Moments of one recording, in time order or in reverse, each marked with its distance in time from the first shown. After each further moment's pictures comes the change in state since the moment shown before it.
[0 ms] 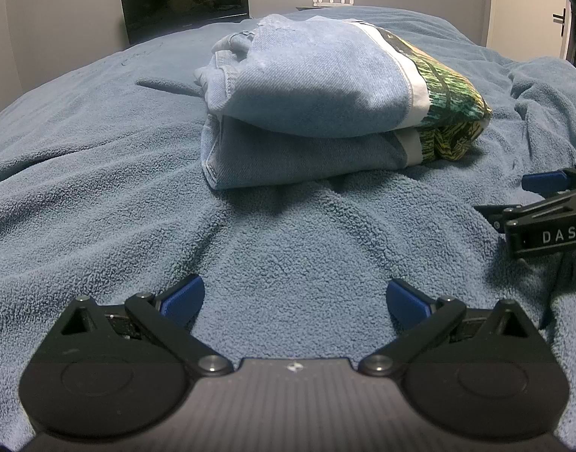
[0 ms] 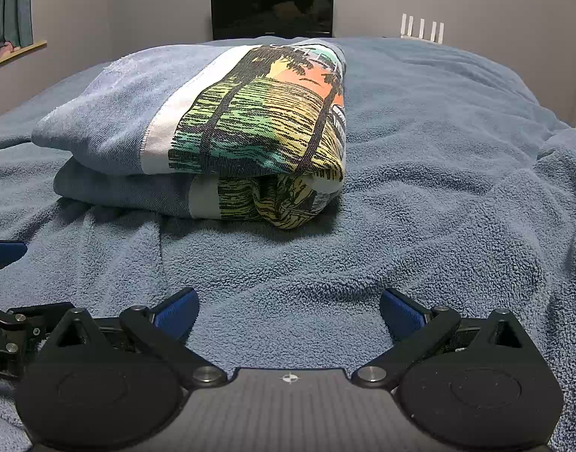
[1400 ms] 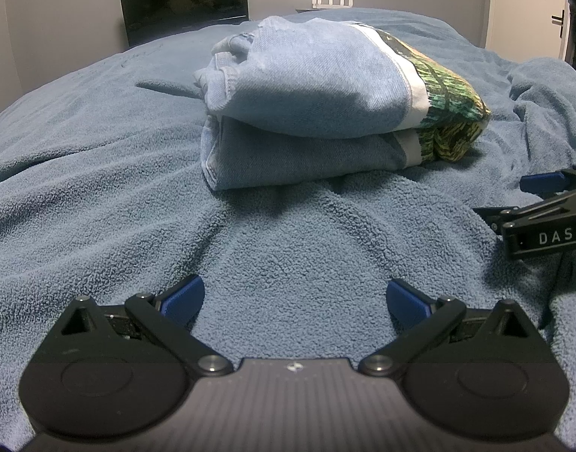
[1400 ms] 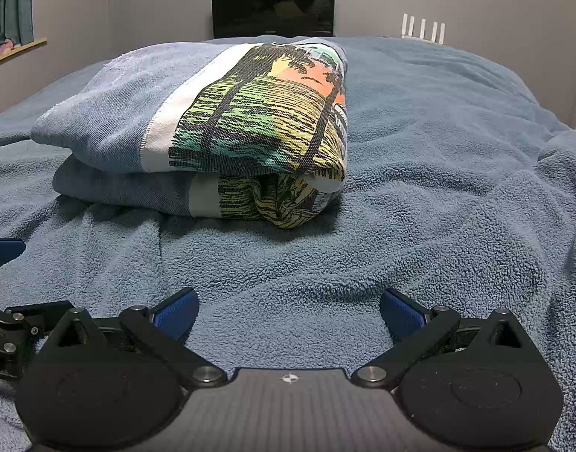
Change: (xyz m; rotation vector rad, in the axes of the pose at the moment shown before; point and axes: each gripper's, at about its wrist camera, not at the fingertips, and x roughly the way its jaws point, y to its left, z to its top) left arm -0.001 0.001 -0.002 -0.003 -0.009 -0.005; right arm 0.000 -0.001 0.000 -0.003 0.002 -0.004
